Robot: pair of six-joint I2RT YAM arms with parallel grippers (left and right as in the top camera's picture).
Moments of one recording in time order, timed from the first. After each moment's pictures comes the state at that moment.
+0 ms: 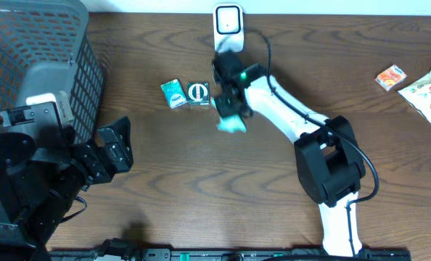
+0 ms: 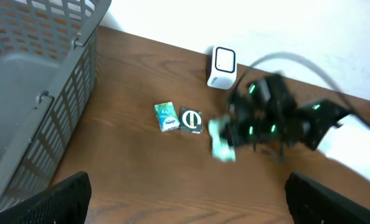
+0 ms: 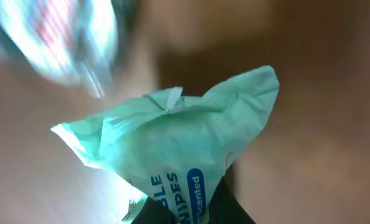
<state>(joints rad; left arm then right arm) -0.14 0.94 1.70 -1.32 0.04 -0.36 0.55 2.18 1.75 -0.80 -0.01 0.20</state>
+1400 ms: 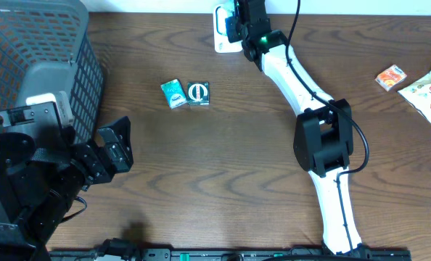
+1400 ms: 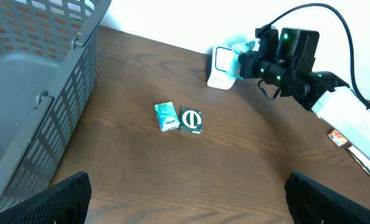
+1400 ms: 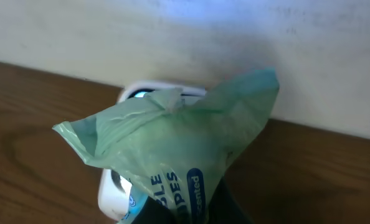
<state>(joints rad) -0.14 0.94 1.70 -1.32 0.04 -0.36 0.38 2.46 2.19 -0.33 0.14 0.06</state>
